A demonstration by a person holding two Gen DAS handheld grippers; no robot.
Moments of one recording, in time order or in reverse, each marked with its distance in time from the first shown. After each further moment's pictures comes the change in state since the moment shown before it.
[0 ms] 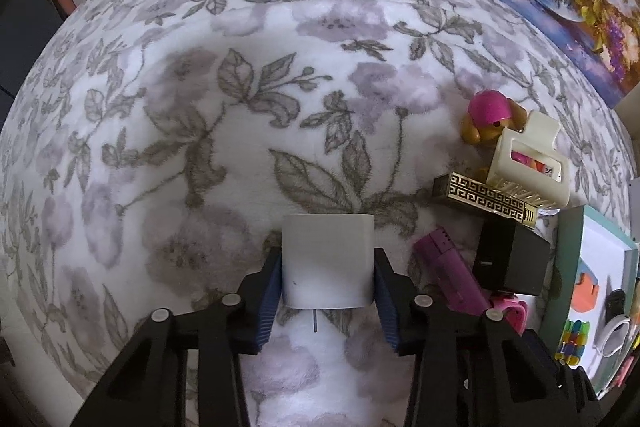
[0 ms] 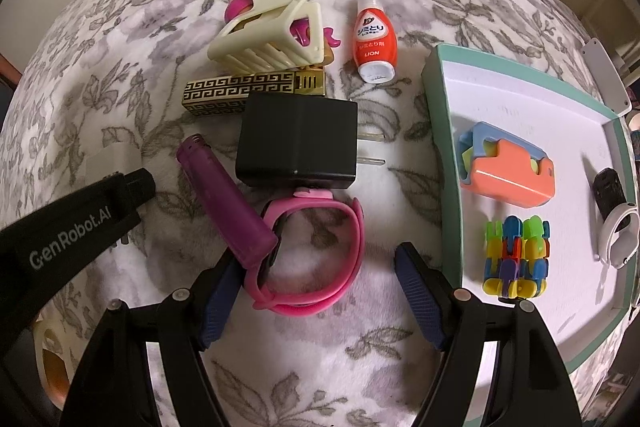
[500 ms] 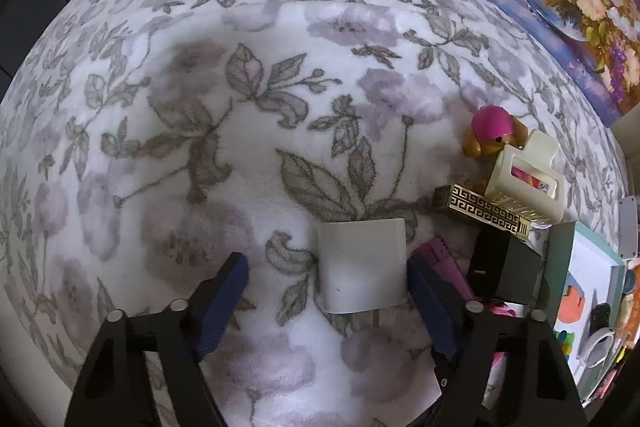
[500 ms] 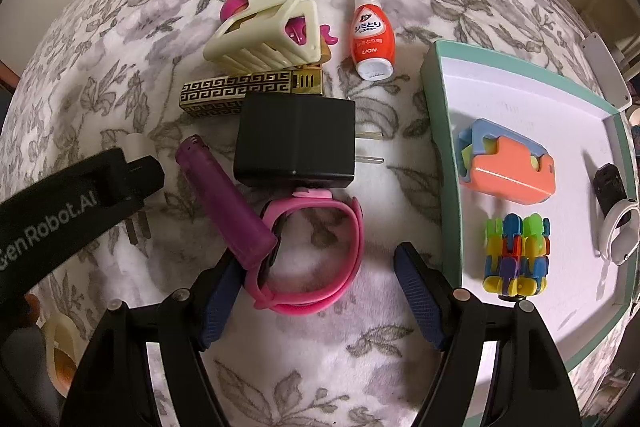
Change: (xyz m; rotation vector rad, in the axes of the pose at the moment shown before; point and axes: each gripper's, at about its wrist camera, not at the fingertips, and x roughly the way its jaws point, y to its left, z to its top) left arm -0.004 0.013 0.001 -0.054 0.010 -0.045; right arm 0.002 -0.002 0.008 0.017 0.021 0.002
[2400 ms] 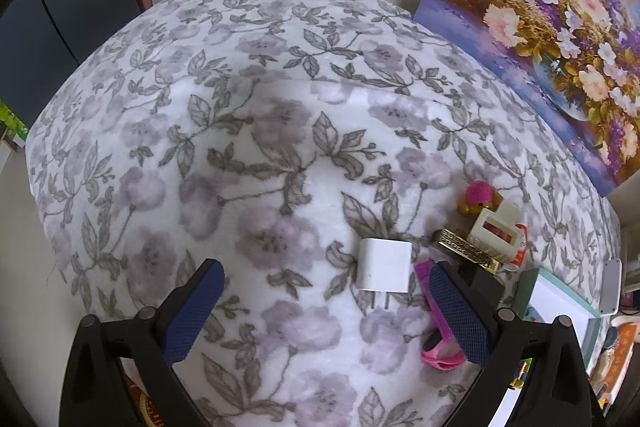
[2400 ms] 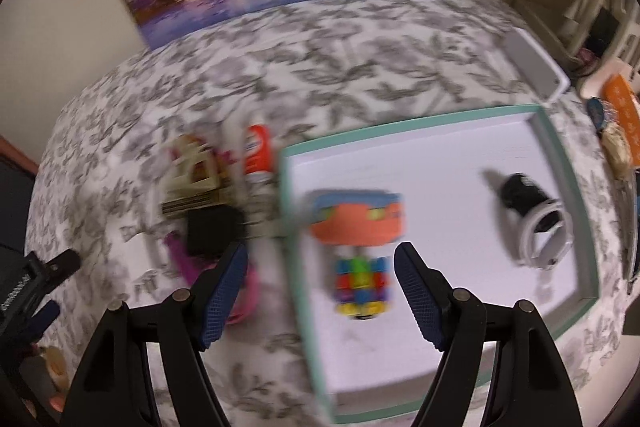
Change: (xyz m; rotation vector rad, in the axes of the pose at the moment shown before) left arm -0.092 0.027 -0.017 -0.178 -0.161 0.069; right arm -0.098 -0.100 0.007 0.176 -0.179 0.082
